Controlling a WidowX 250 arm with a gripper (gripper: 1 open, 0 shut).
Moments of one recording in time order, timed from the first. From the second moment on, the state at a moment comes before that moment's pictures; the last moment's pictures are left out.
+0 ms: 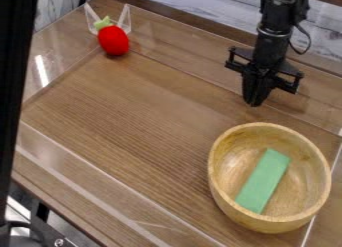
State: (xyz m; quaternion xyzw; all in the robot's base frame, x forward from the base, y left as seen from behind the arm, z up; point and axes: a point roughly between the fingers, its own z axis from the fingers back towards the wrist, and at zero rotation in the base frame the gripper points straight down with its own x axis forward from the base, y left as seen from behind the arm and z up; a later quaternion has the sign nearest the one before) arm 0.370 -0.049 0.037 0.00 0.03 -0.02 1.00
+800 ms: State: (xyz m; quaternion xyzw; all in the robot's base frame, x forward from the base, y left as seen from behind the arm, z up) arm 0.364 -0.026 0.044 0.01 0.03 -0.07 1.00
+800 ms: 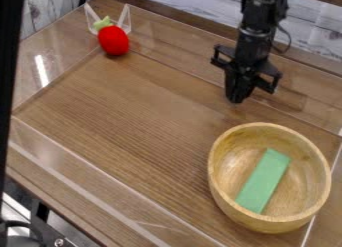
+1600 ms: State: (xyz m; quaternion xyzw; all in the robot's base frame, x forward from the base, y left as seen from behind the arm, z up) arm 0.327 0.119 0.123 0.01 -0.04 0.00 1.00
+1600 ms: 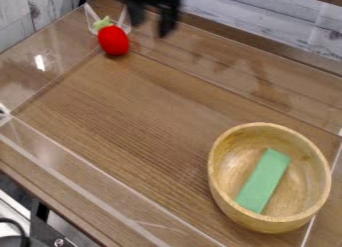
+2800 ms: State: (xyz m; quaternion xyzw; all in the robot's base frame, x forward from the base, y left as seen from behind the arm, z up) arm 0.367 0.208 0.065 0.03 -0.07 0.03 1.00
